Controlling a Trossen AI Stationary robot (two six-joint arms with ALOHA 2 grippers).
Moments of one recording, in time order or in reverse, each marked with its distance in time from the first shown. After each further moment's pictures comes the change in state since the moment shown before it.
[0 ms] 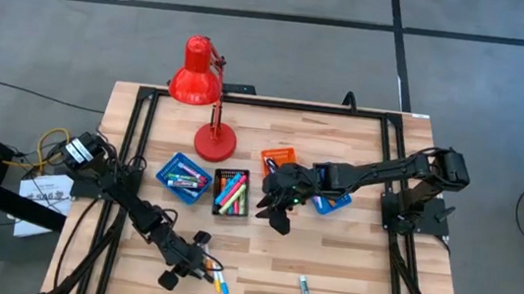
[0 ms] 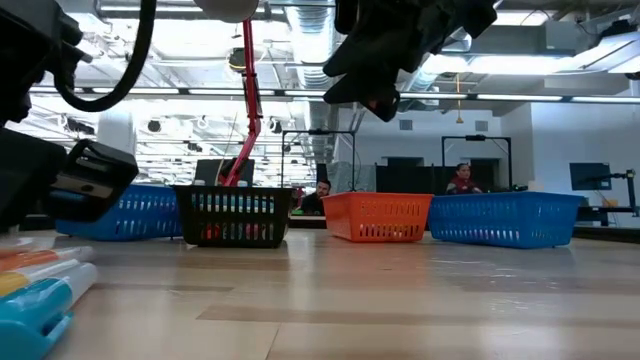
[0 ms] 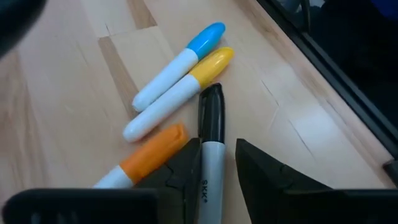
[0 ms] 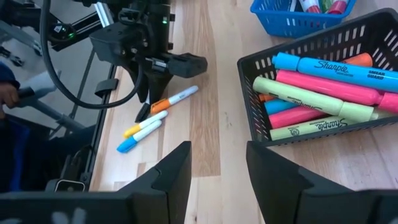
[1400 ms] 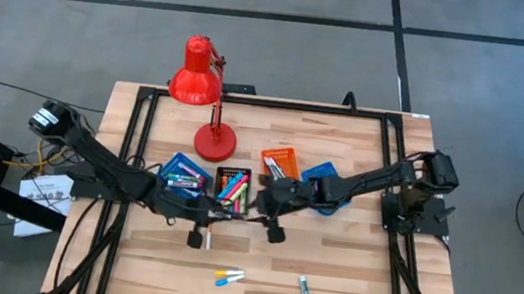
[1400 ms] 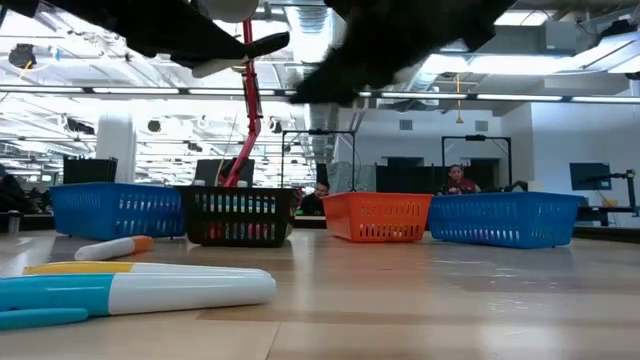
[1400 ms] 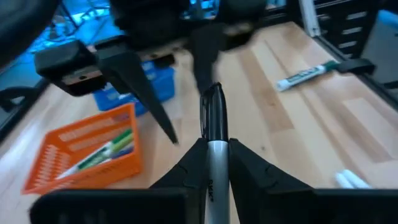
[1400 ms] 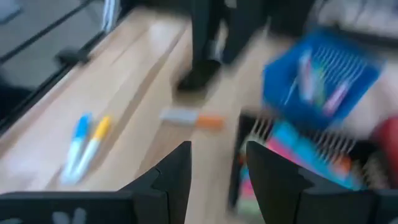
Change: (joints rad) left arm 0.232 -0.461 0.035 -0.179 -0.403 0.287; right arm 0.066 0.089 -0.041 0.238 0.151 -0.464
